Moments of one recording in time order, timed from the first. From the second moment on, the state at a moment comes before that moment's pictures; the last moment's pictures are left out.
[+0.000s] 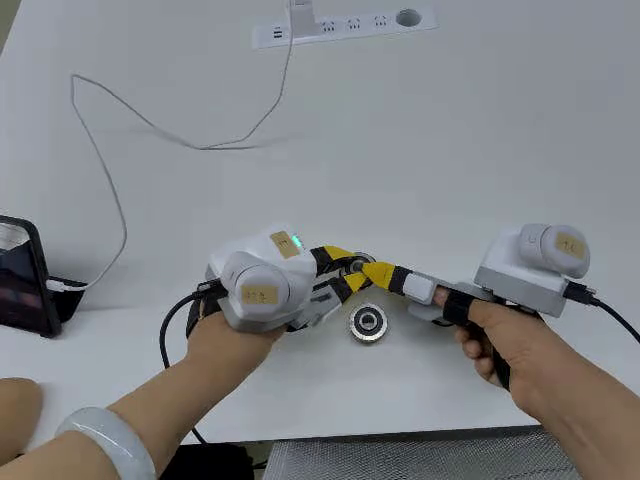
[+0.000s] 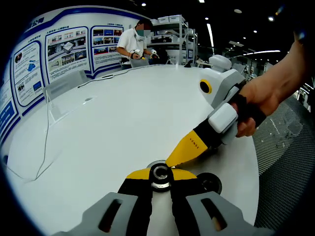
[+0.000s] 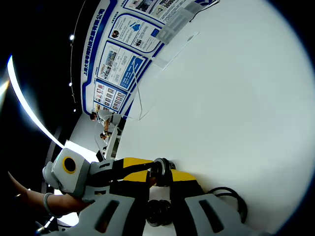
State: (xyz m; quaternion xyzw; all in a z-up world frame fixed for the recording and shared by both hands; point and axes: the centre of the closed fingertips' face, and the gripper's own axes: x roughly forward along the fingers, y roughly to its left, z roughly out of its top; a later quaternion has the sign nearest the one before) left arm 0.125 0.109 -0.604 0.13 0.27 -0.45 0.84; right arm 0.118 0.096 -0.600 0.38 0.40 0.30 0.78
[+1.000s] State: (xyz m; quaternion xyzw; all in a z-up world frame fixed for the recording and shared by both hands) left arm 0.126 0.108 -0.603 0.13 0.27 -0.45 0.84; right arm 0.125 0.088 -0.609 0.30 0.39 0.31 0.81
